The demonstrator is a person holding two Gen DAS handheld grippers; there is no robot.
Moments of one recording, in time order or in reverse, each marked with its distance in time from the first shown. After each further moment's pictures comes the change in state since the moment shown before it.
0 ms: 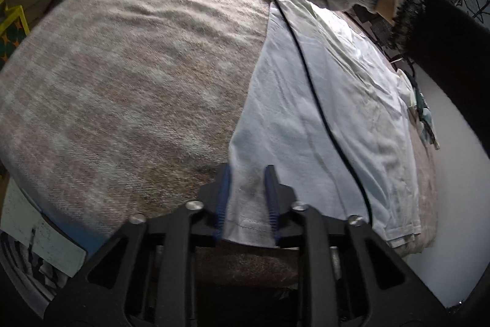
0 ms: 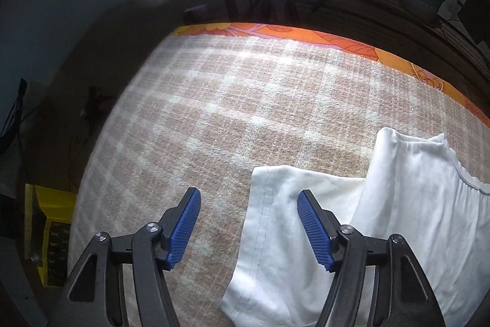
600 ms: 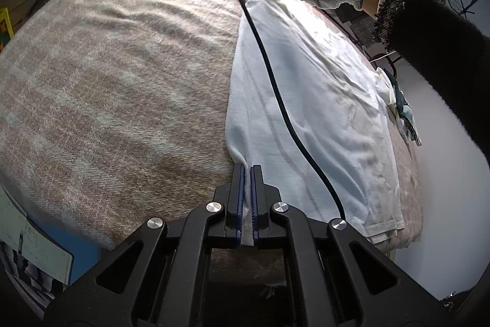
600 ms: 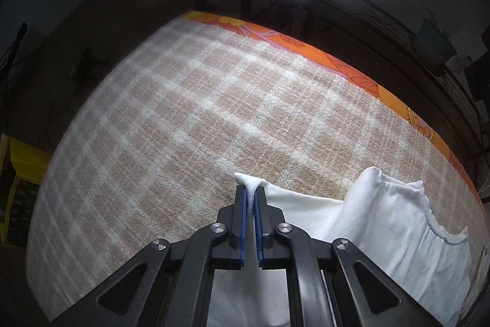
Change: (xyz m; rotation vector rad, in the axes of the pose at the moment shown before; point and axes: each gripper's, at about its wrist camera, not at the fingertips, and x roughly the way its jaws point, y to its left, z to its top) left arm -0.009 -0.016 -0.004 0.025 -0.017 -0.086; right arm -0.009 0.017 0.012 -0.215 -0.010 -0.097
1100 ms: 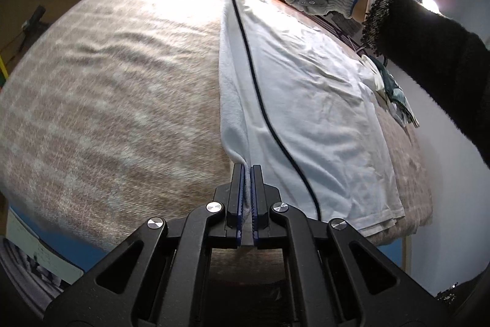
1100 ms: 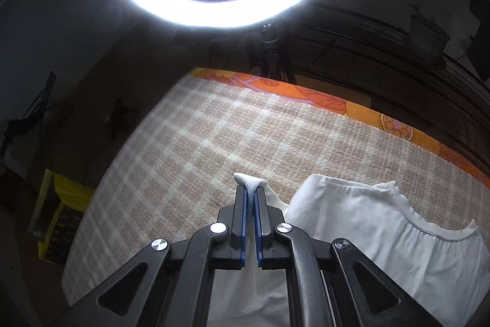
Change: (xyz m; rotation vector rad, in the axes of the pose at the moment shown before) left arm -0.009 -0.055 -0.004 0.144 -0.034 0.024; right arm -0.067 -0.067 -0.026 0.110 -0.178 0.198
